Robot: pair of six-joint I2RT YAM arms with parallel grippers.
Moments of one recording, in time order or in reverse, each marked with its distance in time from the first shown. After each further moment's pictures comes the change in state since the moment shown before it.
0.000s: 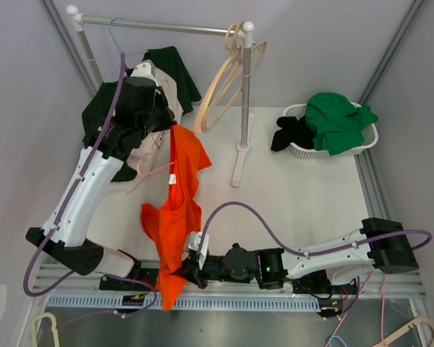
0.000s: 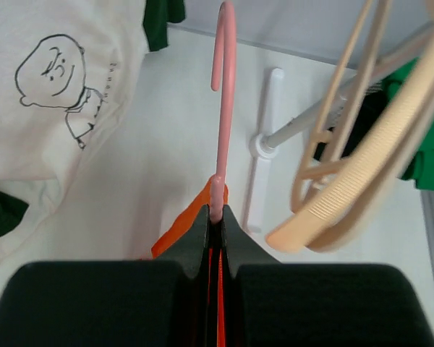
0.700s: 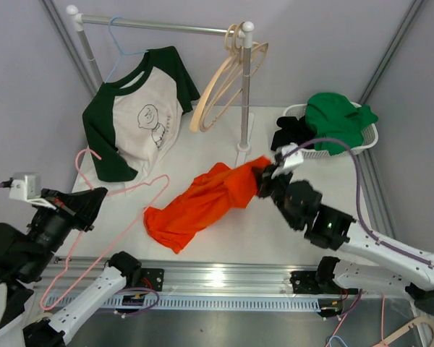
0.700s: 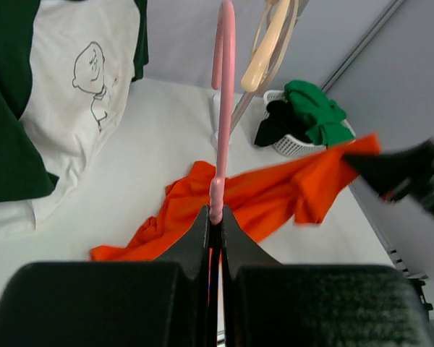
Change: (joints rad) left arm -0.040 -0.954 -0.340 -0.159 0.112 0.081; right arm -0.517 -0.484 -0.006 -0.525 0.501 0.046
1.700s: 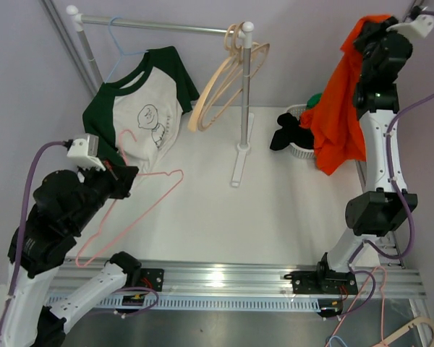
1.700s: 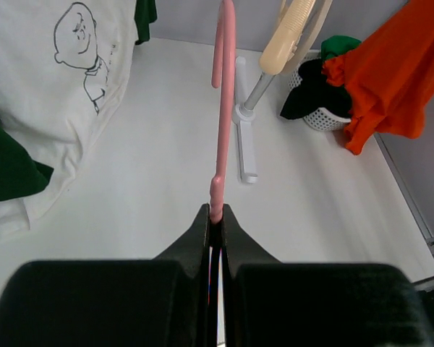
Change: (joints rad) left arm -0.001 0.193 -0.153 0.143 -0.006 0.019; right arm -1.213 0.885 1.263 0.085 -0.443 0.233
